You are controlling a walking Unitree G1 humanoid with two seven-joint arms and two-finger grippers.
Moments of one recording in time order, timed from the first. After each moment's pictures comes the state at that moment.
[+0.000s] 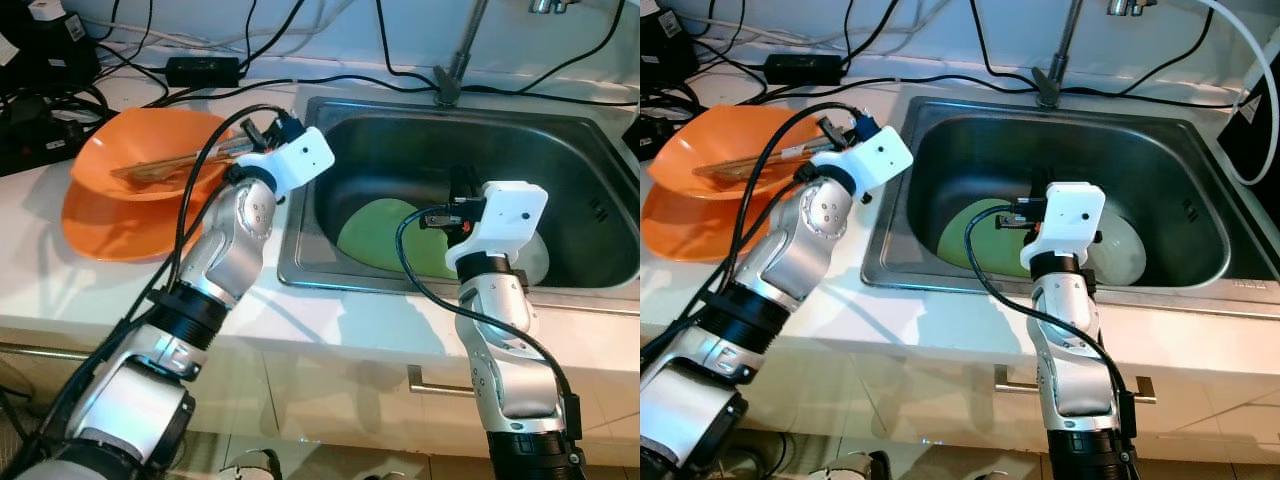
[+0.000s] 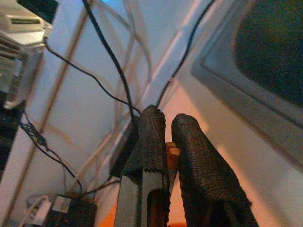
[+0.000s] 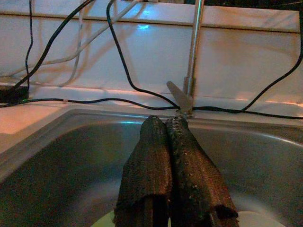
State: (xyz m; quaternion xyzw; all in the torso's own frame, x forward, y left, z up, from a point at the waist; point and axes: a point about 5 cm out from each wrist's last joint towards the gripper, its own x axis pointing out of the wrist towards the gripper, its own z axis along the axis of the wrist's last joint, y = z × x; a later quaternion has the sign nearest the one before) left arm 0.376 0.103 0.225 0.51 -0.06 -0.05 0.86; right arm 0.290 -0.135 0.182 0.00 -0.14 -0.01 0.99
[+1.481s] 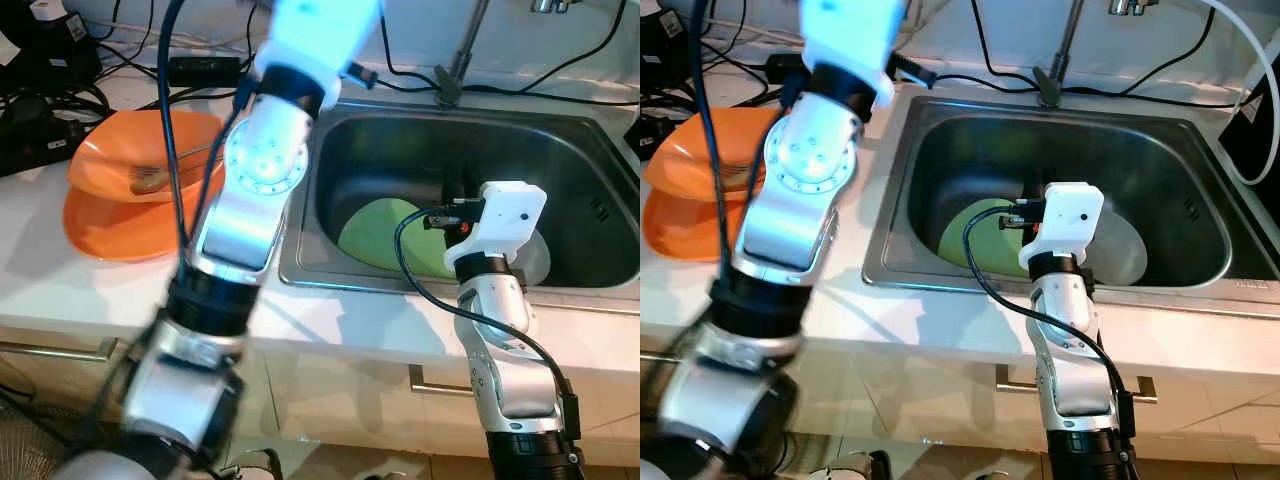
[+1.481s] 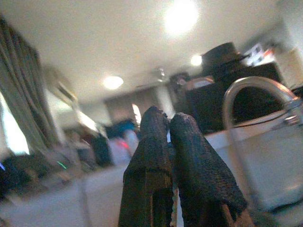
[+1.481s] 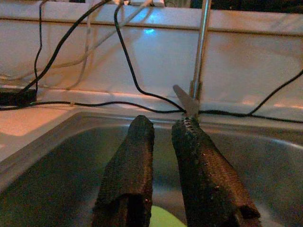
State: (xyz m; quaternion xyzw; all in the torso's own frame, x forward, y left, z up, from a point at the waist) left arm 0.327 0.053 0.335 0.09 -0.36 -0.16 0.92; right arm 0.289 -0.134 0.183 -0.01 -0.16 0.00 0.99
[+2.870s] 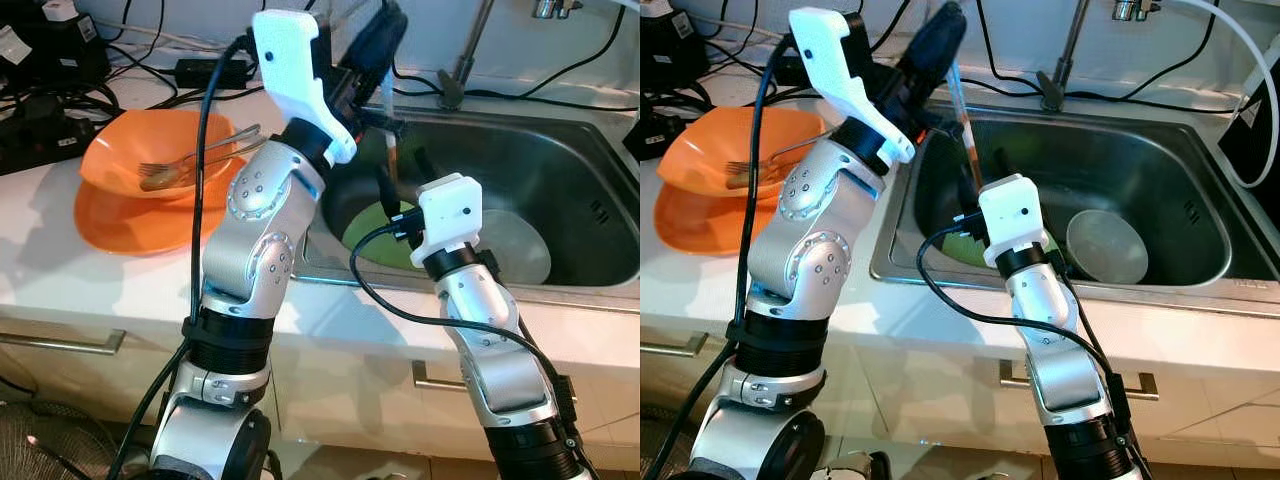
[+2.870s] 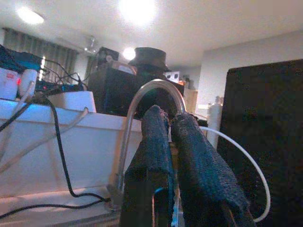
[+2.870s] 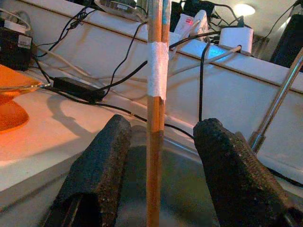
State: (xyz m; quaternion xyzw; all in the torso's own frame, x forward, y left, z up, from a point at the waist) left arm 0.314 0.037 0.304 -0.14 -0.24 -0.35 0.90; right arm 0.289 -0.100 0.193 -0.12 -0.19 0.13 0.97
